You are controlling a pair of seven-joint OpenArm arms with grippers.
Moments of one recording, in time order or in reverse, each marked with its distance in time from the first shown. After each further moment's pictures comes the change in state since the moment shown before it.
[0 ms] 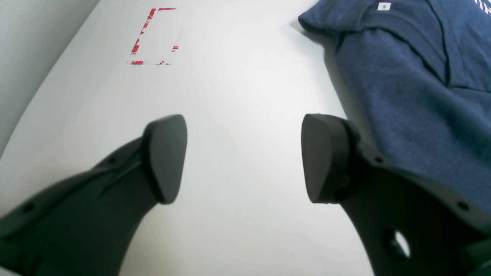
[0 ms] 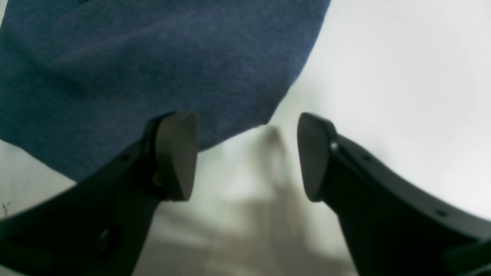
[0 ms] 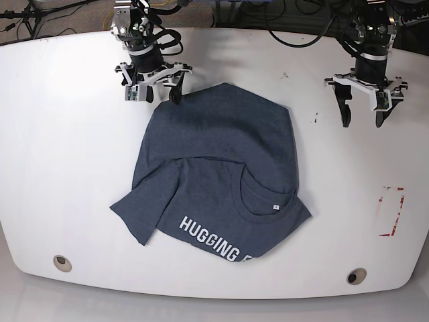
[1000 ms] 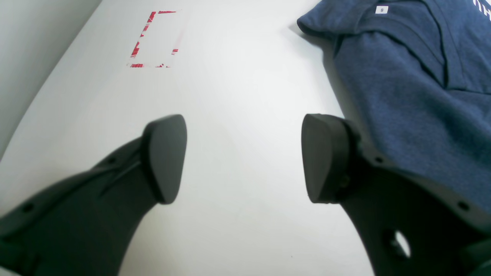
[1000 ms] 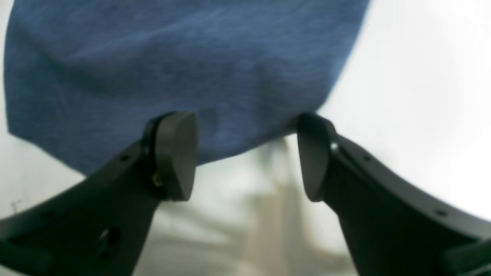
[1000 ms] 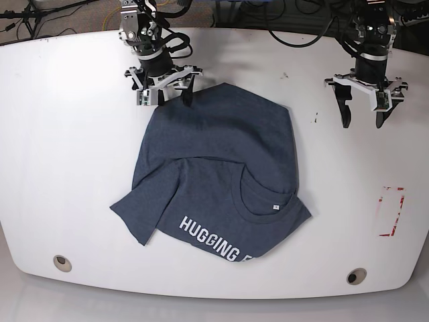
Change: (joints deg) left arm 0.0 0.0 0.1 0.1 0.0 0.0 -0.4; right arm 2.3 0.0 -4.8 -1.3 -0.4 -1.6 -0.9
